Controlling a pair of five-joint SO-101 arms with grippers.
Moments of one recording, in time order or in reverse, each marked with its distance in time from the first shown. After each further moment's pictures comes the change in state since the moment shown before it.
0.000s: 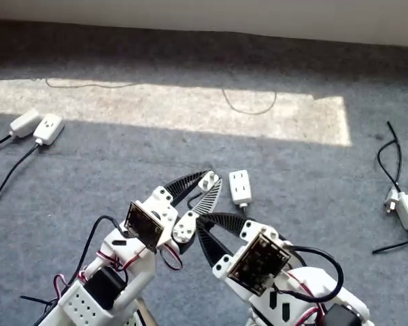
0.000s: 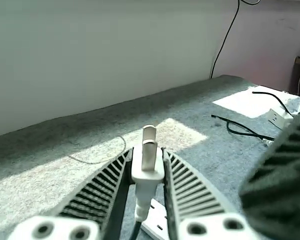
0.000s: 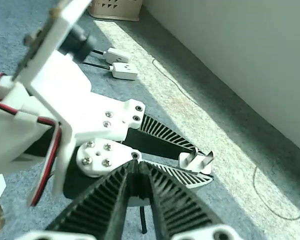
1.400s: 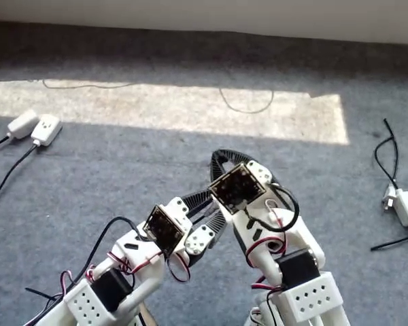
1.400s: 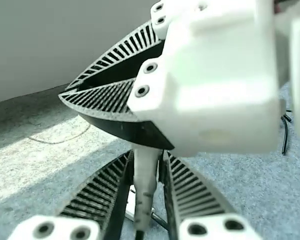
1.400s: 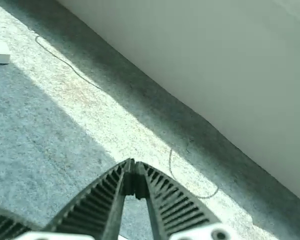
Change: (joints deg) left arm 3.7 0.5 0.0 2.4 0.1; right arm 27.2 25.1 15.6 -38.7 9.7
